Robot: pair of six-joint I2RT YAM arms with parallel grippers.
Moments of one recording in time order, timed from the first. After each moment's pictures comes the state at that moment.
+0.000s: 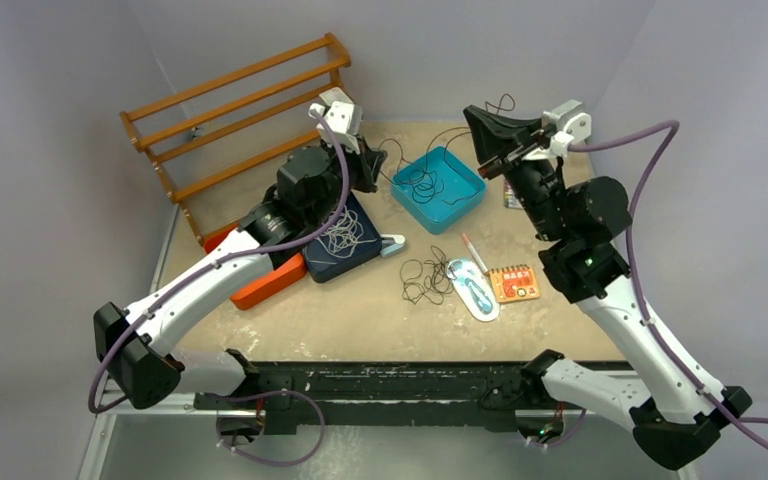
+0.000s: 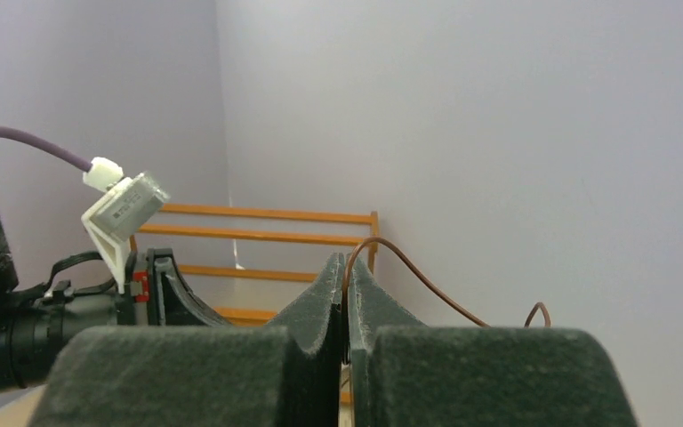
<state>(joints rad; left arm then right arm) -0.75 1.31 1.28 0.00 -0.21 -0.28 0.60 0.97 1.21 0.24 0.00 -0.04</state>
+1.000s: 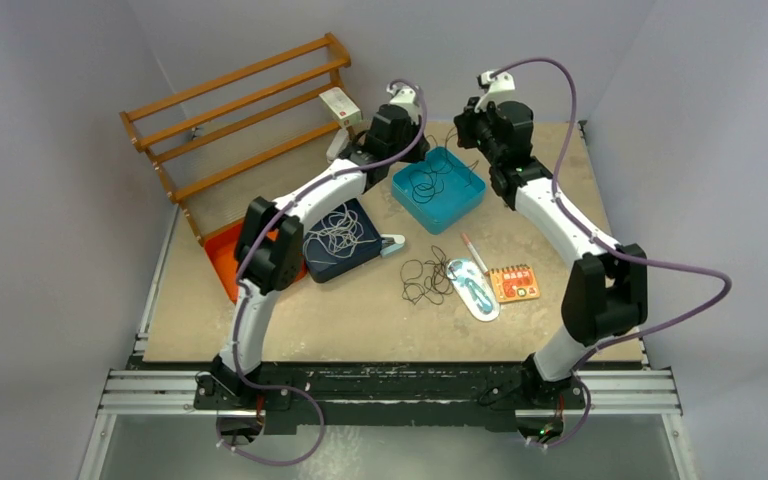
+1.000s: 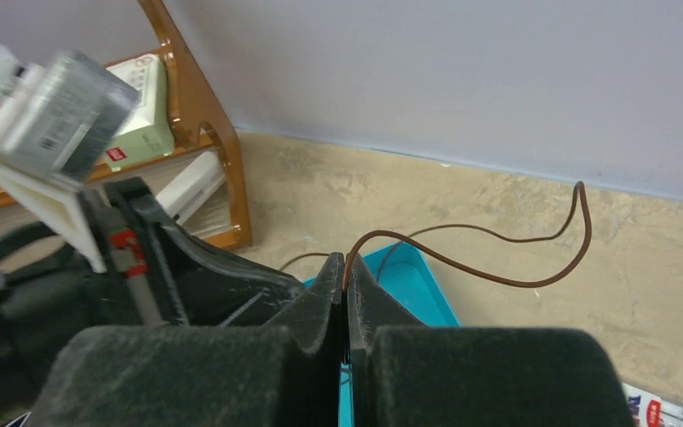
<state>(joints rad) -0.61 2.17 1.90 -0.06 -0.01 -0.41 0.29 1.61 1.34 0.14 -0.02 0.13</state>
